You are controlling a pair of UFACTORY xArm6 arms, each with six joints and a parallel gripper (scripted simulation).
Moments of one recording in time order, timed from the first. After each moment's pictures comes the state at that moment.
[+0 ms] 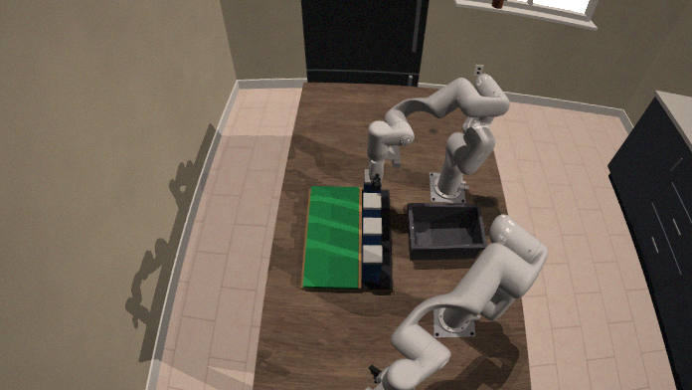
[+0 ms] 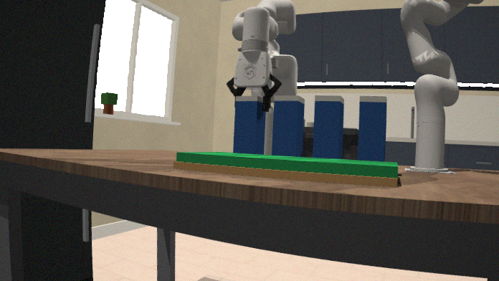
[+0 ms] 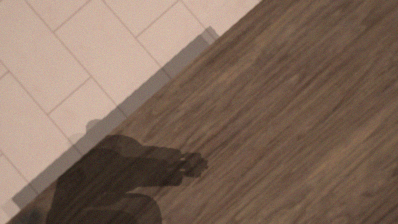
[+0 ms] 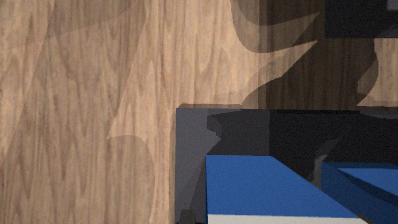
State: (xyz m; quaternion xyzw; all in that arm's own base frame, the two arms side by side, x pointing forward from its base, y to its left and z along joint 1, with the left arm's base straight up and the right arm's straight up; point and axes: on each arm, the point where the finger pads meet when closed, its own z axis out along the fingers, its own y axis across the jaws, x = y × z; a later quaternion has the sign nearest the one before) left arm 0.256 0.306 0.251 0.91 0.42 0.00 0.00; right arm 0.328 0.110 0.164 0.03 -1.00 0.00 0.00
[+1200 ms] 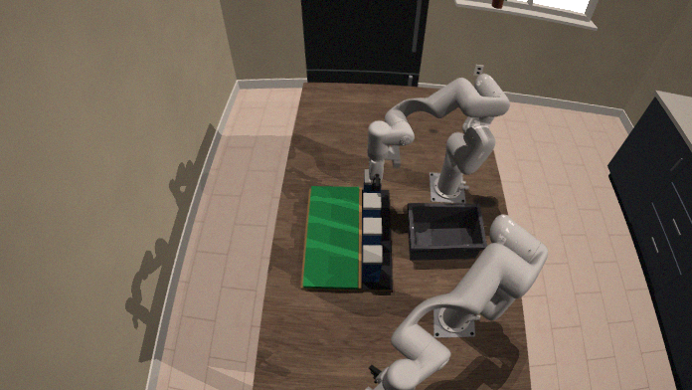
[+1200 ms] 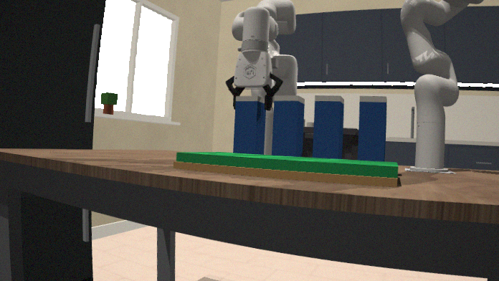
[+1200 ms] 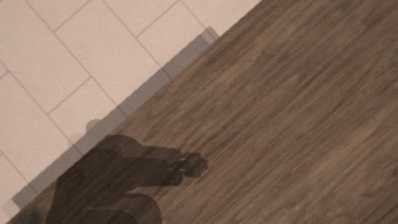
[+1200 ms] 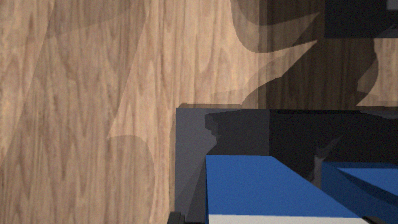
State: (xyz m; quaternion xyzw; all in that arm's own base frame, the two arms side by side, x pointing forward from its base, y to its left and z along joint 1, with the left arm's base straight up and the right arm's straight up) left arm 0.256 0.306 0.251 0.91 0.42 0.00 0.00; right arm 0.328 0.110 0.164 0.03 -1.00 0.00 0.00
